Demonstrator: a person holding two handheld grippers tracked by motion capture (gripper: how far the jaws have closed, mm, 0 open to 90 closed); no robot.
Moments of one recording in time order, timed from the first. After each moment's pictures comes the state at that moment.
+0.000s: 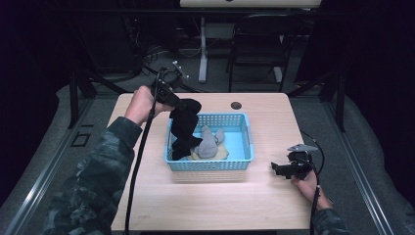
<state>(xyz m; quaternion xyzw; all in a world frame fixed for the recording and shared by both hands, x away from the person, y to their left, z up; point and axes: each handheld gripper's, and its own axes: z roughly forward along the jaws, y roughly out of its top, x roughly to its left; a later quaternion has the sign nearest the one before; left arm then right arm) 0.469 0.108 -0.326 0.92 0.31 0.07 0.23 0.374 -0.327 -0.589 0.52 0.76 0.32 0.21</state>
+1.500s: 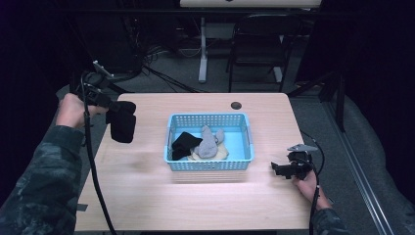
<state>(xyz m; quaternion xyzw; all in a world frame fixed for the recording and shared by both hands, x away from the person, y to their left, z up) 0.469 0.291 -0.345 0.84 0.49 0.08 0.19 0.373 -0.327 -0.589 0.52 0.76 0.32 0.21</state>
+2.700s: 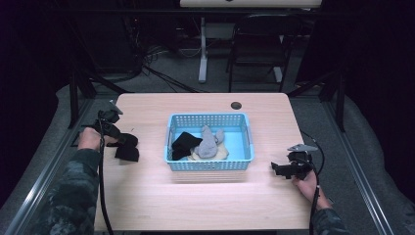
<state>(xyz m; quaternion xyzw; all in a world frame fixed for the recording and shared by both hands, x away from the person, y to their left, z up) 0.488 0.312 -0.493 0.81 0.57 -0.02 0.13 0.373 -0.327 -0.589 0.52 0.76 0.32 0.21</state>
